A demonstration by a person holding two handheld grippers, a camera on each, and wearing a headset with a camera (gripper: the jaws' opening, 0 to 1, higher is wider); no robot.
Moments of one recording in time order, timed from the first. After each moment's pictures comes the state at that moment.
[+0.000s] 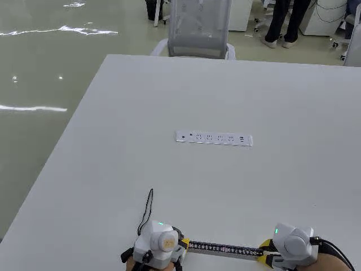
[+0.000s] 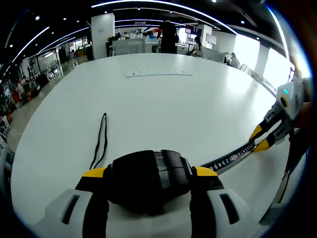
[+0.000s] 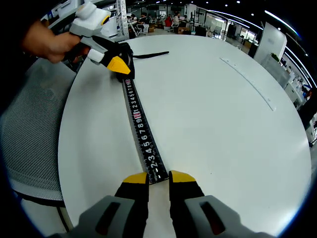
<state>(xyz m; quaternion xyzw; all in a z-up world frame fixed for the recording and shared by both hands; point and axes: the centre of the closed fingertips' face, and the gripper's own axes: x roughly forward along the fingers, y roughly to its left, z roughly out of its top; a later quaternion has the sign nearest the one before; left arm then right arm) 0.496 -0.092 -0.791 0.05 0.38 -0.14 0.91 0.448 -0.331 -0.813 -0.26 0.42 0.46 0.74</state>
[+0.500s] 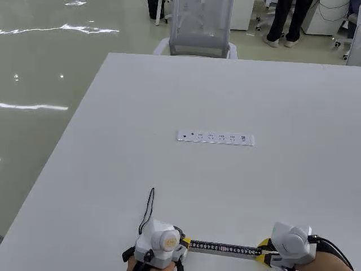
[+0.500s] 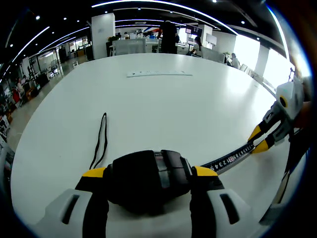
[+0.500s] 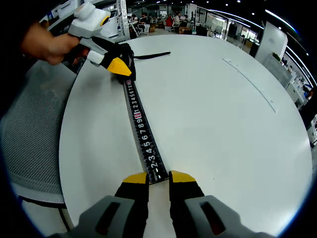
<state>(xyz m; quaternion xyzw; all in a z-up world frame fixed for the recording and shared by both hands) 0.497 -0.091 -0.791 0.05 0.38 -0.14 0.91 0.448 -0.323 -0.813 -0.26 0.42 0.46 0.73</state>
